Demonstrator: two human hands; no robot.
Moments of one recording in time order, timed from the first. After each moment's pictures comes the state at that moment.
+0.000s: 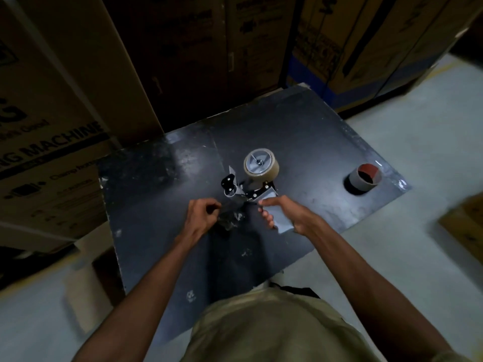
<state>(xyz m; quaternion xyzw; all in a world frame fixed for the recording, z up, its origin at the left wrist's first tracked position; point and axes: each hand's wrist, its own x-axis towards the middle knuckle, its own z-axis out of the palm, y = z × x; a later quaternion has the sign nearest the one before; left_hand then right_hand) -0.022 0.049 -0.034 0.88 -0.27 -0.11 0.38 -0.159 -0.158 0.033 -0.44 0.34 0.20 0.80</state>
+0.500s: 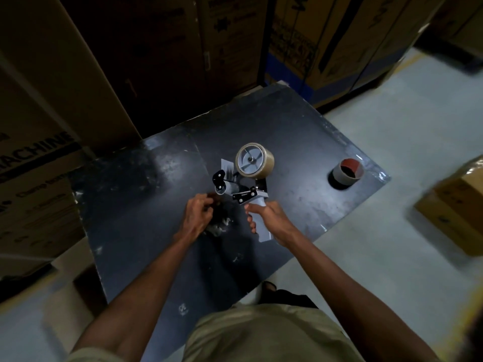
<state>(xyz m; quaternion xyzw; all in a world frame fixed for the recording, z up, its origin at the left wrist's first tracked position) 0.004 0.019 -0.064 0.86 -0.34 -0.11 0.37 -0.161 -0.129 0.017 -0.56 0.37 0.00 0.74</state>
